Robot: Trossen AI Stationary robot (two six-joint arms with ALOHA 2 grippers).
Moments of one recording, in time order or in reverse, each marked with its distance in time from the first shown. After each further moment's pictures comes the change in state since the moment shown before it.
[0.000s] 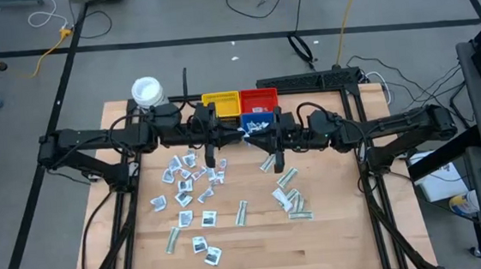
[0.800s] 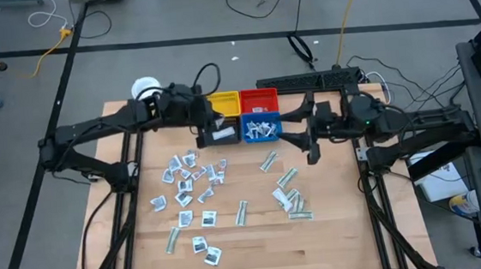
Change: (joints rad) left arm 0.228 0.011 0.117 -0.688 -0.119 0.574; right arm -0.002 -0.293 0.000 -0.284 0.000 -0.126
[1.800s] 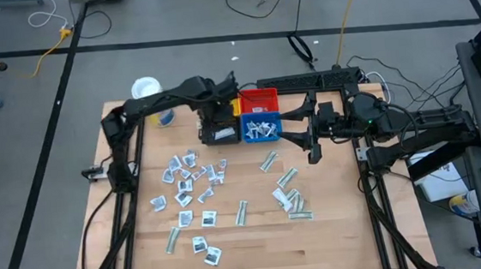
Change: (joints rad) left arm 0.150 0.626 0.479 -0.773 -0.100 0.256; right arm 0.000 -0.011 0.000 0.004 0.000 -0.061
